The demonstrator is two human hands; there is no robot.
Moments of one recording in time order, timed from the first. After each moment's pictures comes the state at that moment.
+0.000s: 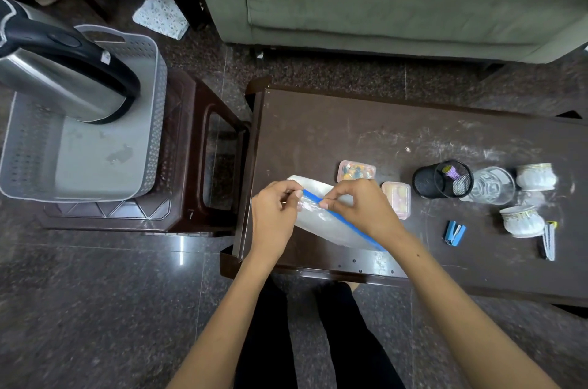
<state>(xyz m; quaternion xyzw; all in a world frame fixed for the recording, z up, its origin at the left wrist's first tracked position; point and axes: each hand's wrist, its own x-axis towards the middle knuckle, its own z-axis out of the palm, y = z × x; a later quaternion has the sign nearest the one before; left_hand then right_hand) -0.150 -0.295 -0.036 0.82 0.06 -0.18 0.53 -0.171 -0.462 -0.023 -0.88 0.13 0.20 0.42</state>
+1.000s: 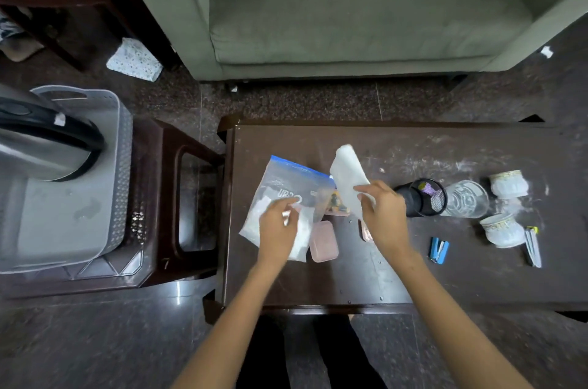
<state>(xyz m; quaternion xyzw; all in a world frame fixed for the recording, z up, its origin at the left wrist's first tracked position) -0.123 -0.354 -0.090 0.83 0.03 -0.21 0.51 -0.172 -0.539 -0.061 -0.91 0.28 -0.02 0.32</state>
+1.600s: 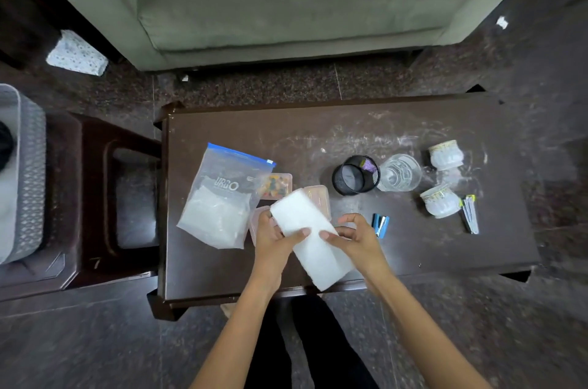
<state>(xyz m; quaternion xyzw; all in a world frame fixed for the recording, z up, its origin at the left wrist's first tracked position) -0.221 -0.450 -0.087 0.62 0.19 -0.33 0.68 -0.287 -0.594 -0.066 -0.56 0.47 0.09 0.67</state>
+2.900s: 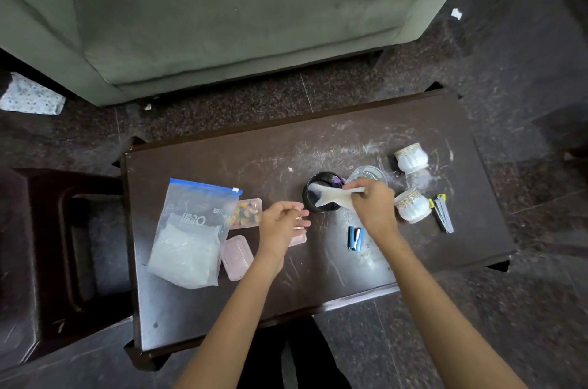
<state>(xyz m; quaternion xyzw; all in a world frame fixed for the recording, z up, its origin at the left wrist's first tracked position) -0.174 -0.547 -0.081 0.67 0.16 -0.41 0.60 -0.237 -0.707 -0.063 -0.80 0.45 0.01 0.39</state>
